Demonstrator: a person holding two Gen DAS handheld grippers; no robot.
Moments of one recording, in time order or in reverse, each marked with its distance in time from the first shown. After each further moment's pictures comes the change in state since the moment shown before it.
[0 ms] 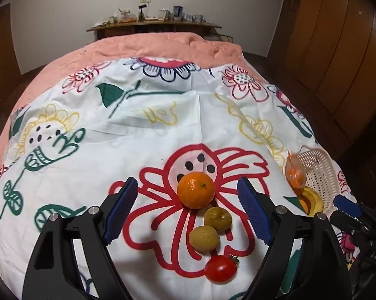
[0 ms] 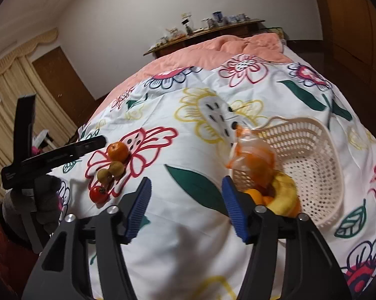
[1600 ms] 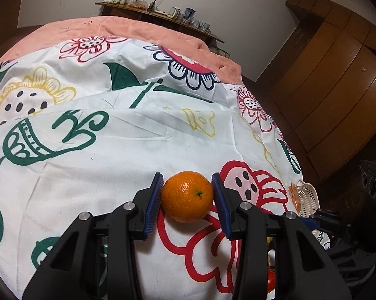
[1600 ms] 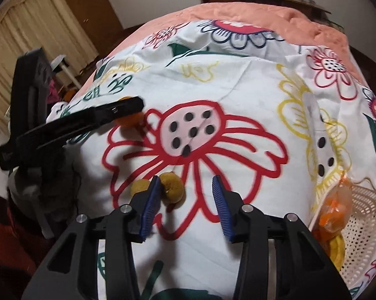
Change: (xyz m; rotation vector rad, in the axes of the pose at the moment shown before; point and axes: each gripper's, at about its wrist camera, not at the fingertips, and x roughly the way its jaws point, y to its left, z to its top) left arm 0.045 0.105 0.004 -0.246 -0.037 -0.230; right arm 0.128 0.111 0.047 -0.302 0.360 0.077
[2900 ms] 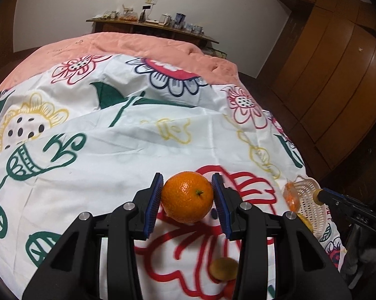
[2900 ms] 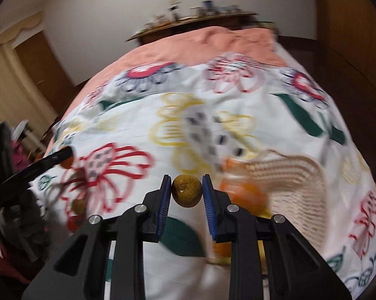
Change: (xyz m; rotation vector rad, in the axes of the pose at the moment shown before) left arm -0.005 -0.054 0.003 0.122 -0.036 0.061; right arm -0.089 -0.113 -0.050 0.332 -0.257 -0.216
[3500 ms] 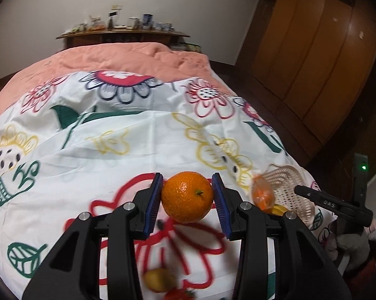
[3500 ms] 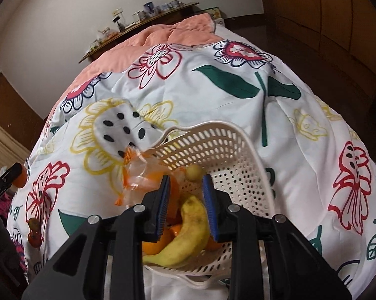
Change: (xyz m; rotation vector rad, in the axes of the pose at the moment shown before) left arm 0.011 -0.085 0.006 0.170 0.029 -0.066; right arm 0.013 -0.103 -0.030 0.257 -0.011 -0.117
